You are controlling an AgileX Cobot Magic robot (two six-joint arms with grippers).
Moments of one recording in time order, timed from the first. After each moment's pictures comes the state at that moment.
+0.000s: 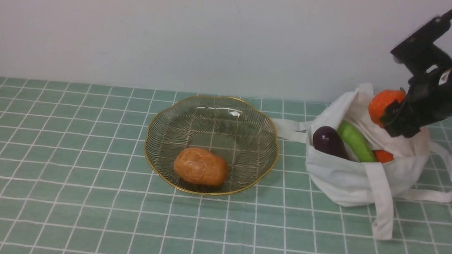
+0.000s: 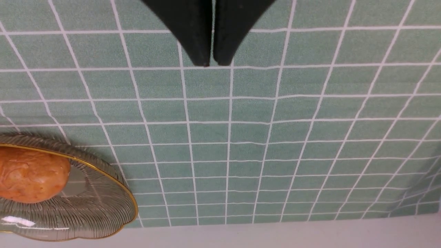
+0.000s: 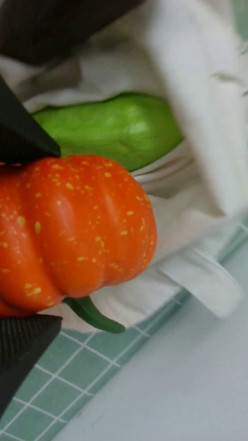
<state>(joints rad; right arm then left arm) 0.12 1.69 -1.29 -0.02 0.61 -0.56 -0.06 -0.01 0.03 0.07 0.38 -0.07</state>
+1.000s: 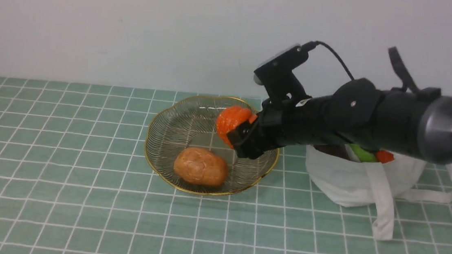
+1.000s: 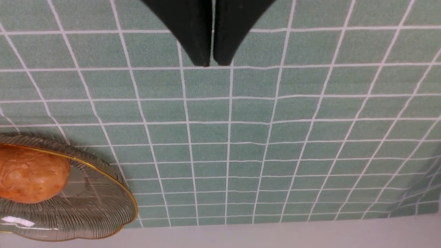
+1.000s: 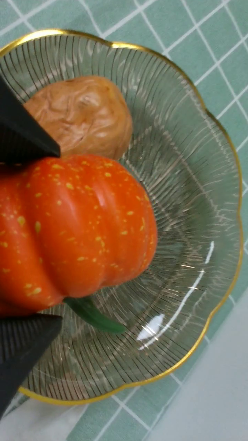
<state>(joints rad) 0.51 1.92 -1.29 0.77 0.31 -0.97 -0.06 -0.01 0.03 0.07 0.38 -0.07</state>
